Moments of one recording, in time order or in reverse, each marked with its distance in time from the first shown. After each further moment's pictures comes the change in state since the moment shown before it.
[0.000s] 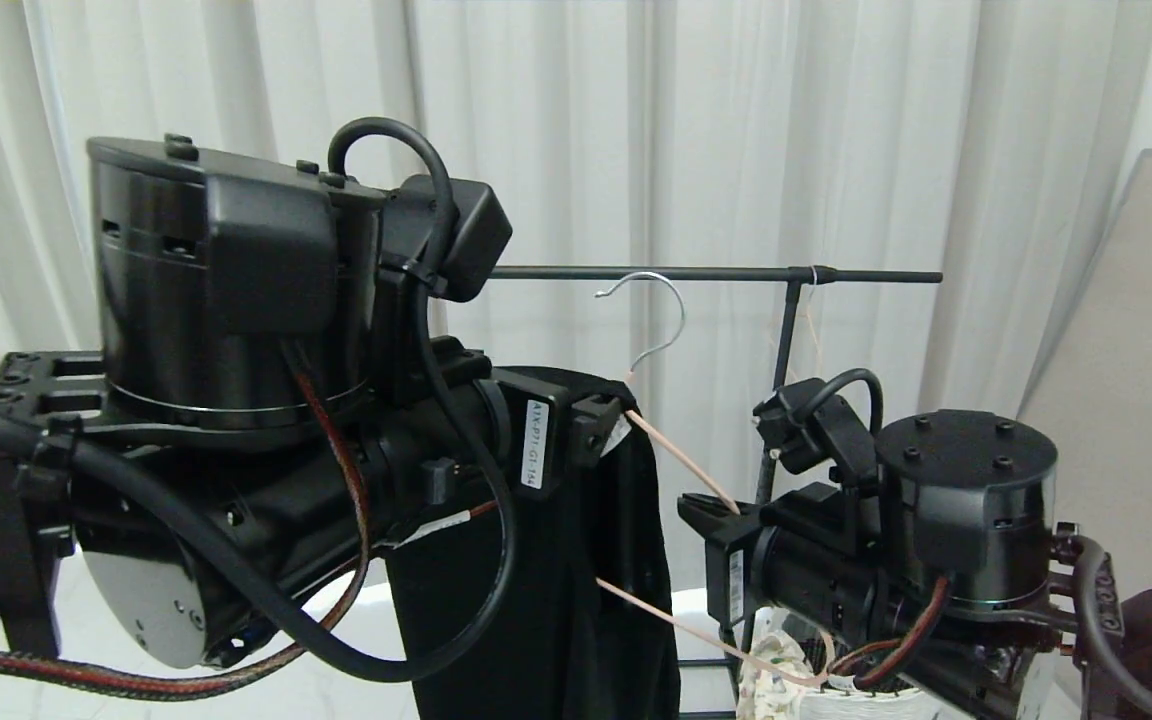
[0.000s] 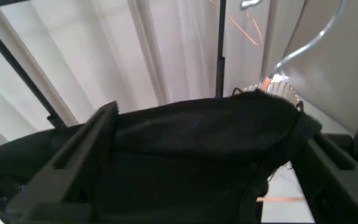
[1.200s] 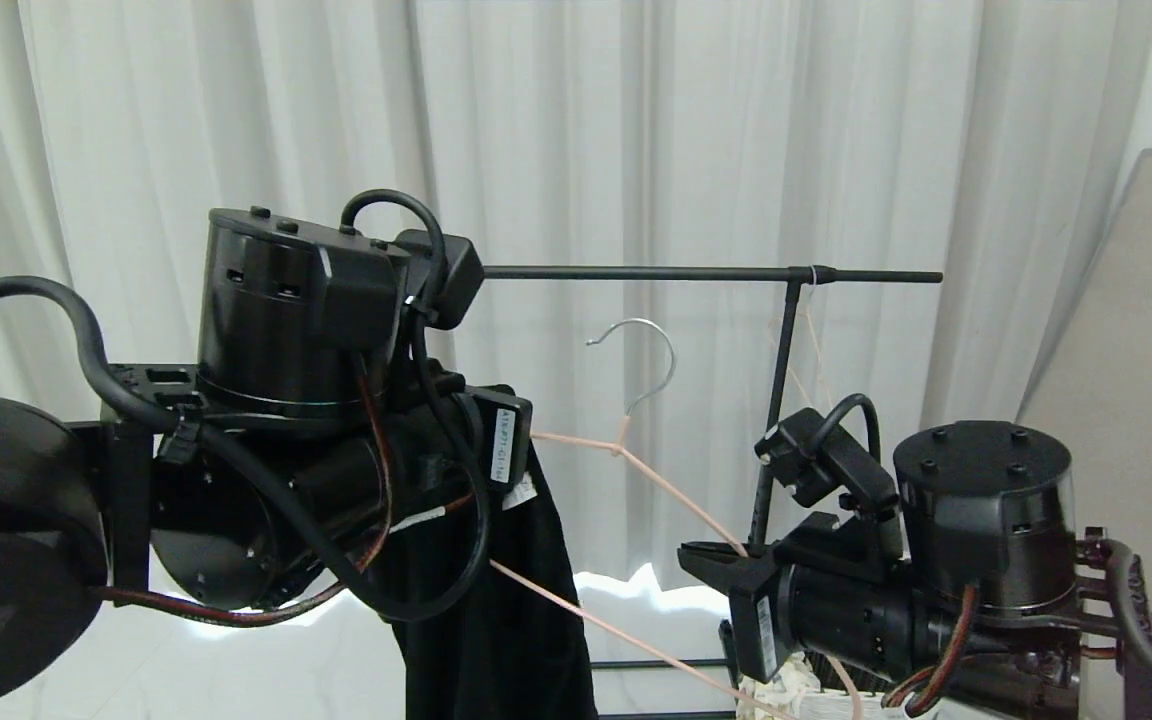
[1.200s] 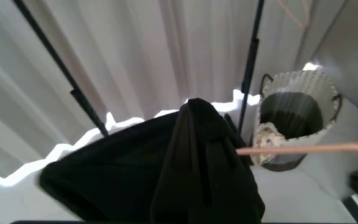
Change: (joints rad) left arm 0.119 0.045 0.038 0.002 -0.017 -0.013; right arm -0.026 -0.040 0.034 0.100 0.210 -0.010
